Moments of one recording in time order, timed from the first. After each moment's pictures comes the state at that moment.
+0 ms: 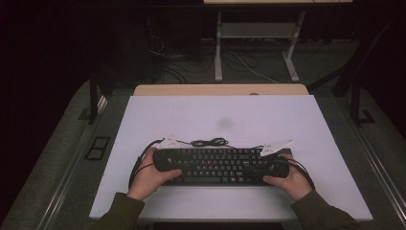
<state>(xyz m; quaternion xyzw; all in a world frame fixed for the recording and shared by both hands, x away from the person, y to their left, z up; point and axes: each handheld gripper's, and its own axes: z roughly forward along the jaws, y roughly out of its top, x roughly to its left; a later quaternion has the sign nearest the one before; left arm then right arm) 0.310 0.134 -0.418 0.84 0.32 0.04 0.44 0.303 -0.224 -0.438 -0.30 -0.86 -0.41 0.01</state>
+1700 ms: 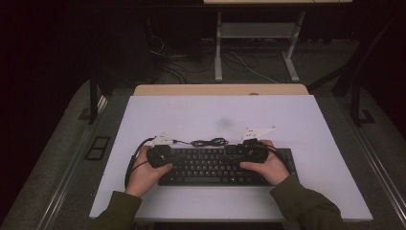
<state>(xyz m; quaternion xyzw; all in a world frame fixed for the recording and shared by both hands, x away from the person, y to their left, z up) 0.323 0.151 -0.425 0.83 0.36 0.06 0.42 0.340 -0.167 -0.425 -0.28 -0.82 -0.50 0.00</state>
